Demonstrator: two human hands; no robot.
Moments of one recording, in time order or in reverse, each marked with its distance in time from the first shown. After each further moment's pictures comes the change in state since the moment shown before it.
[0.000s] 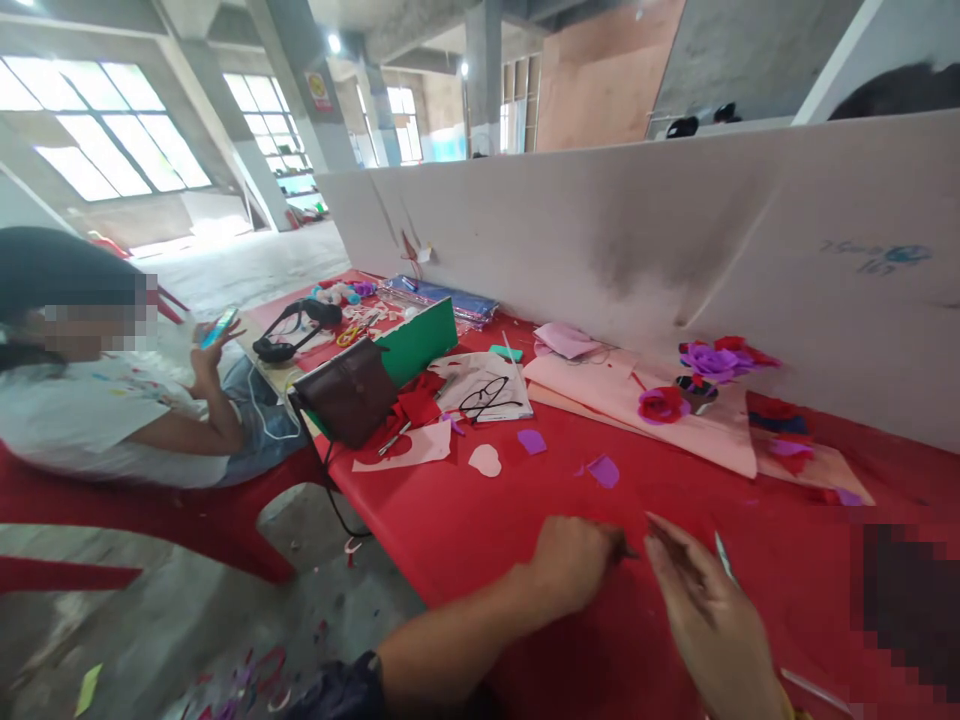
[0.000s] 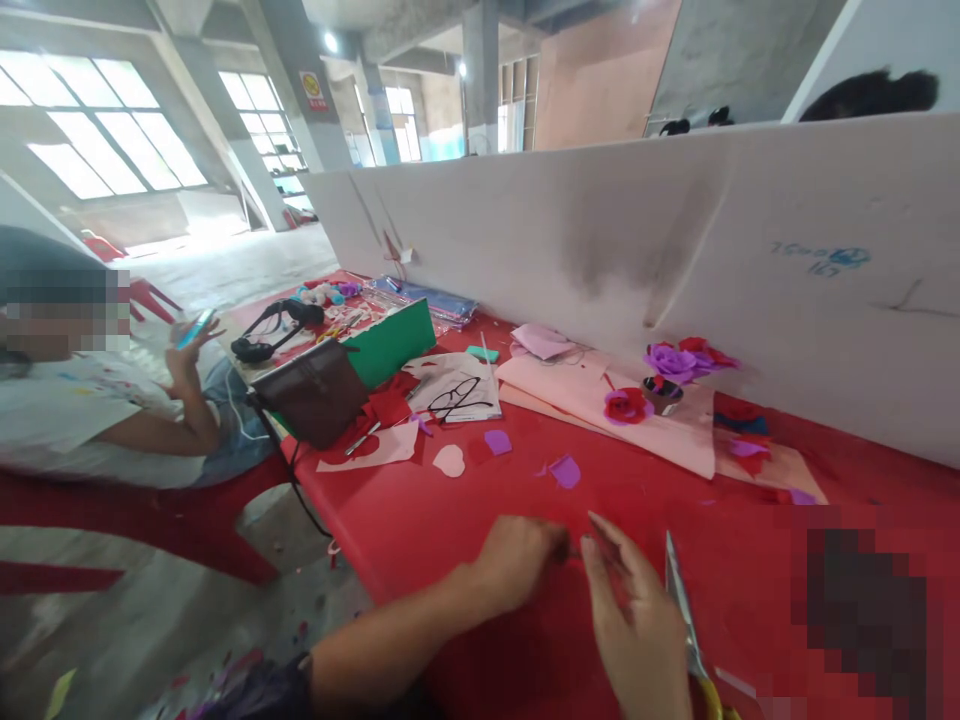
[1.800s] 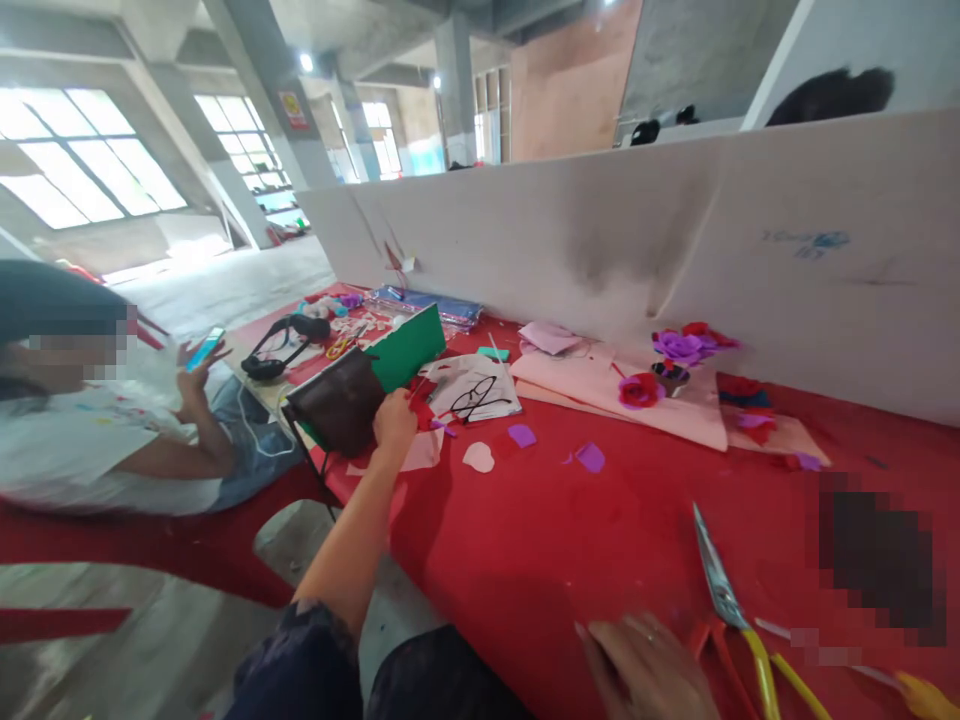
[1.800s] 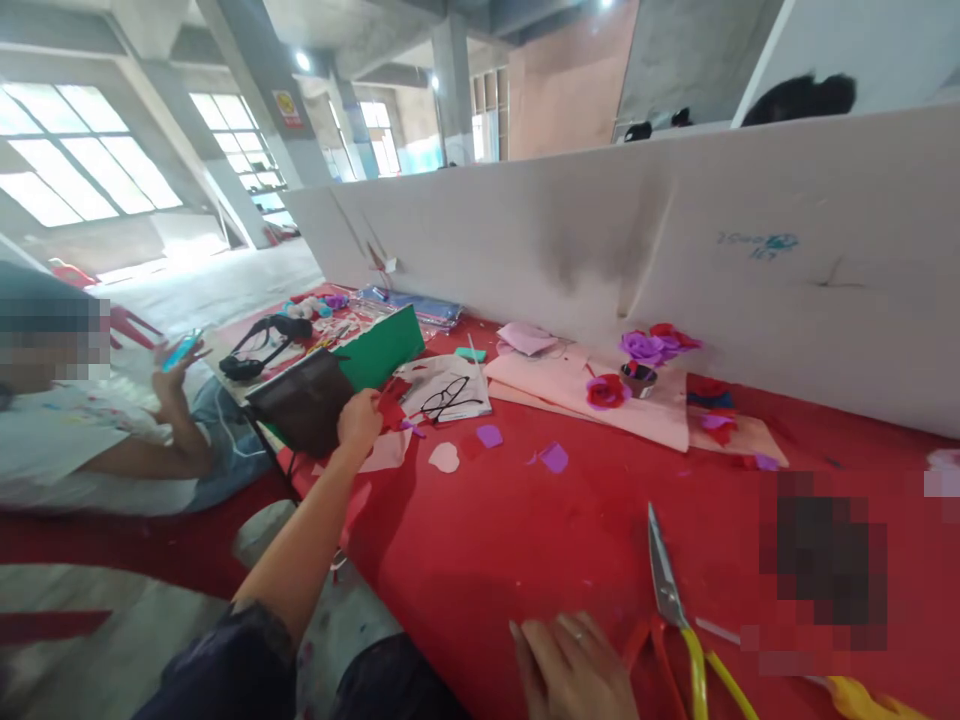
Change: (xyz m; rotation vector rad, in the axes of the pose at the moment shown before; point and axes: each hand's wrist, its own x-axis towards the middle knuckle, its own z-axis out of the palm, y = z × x) left_hand -0.016 -0.130 -0.199 0.518 0.687 -0.693; right_hand -0.074 0.015 0.005 -0.565 -0.128 -0.966
